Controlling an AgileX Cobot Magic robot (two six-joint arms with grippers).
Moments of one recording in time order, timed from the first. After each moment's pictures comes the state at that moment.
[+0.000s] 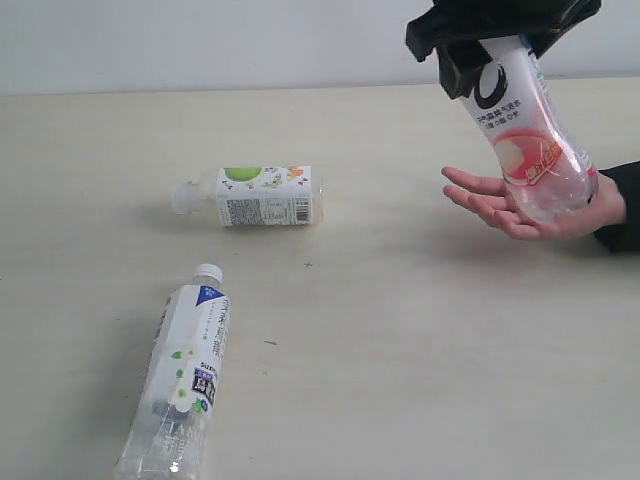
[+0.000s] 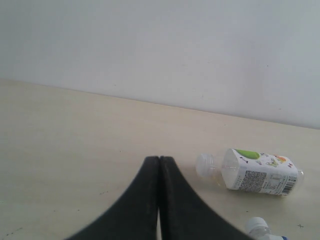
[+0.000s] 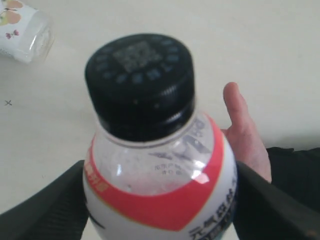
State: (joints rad) left arm -0.01 0.01 0.00 0.13 0.19 -0.33; right arm 0.47 1.70 -1.58 -0.21 1.22 0.12
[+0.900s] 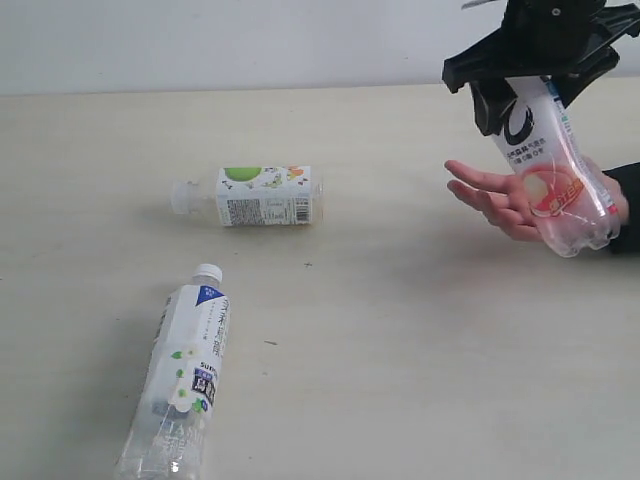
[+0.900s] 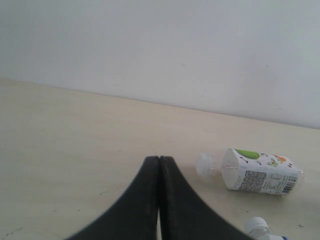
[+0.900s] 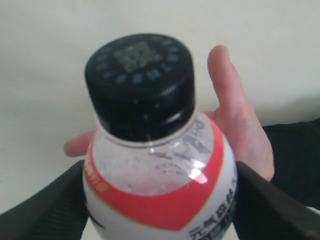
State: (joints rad) left arm -0.01 0.01 0.00 0.13 0.19 -0.33; right arm 0.32 1.83 -1.58 -0.16 1.23 0.10
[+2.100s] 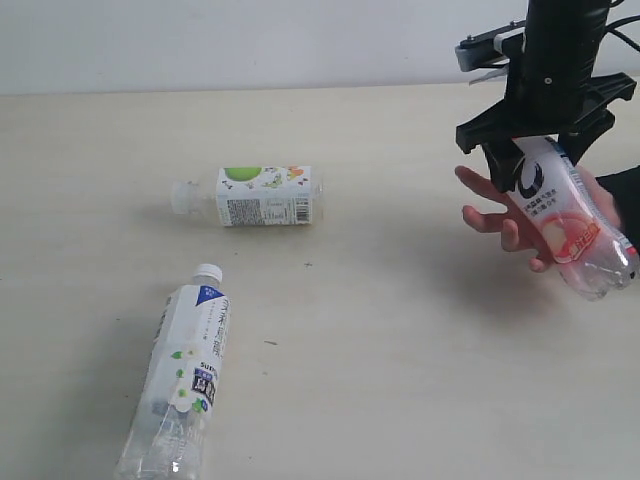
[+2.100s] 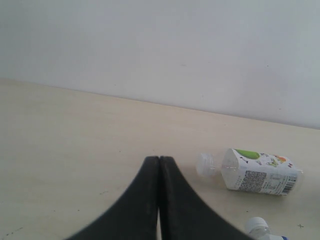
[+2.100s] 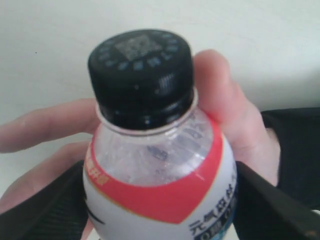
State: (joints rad) left arm -0.01 0.01 0.00 0.13 0.19 -0.33; right arm 0.26 1.99 -1.55 -0.17 1.23 0.07
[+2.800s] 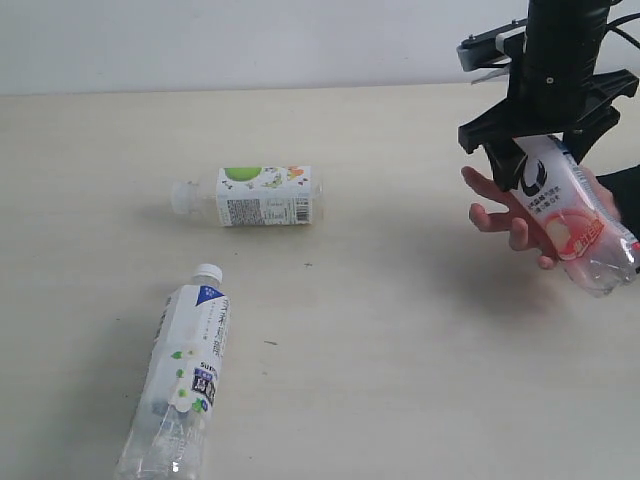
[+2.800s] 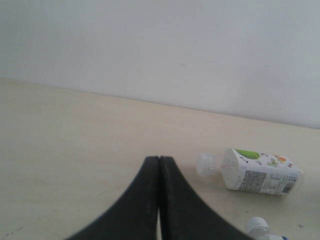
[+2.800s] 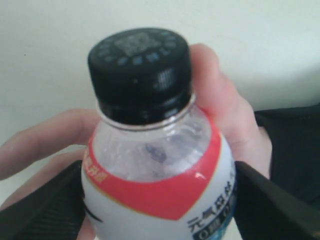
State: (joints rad) left arm -0.01 0.01 0.00 0.13 0.19 -0.33; right arm 0.26 1.99 -1.55 -0.20 1.23 0.08
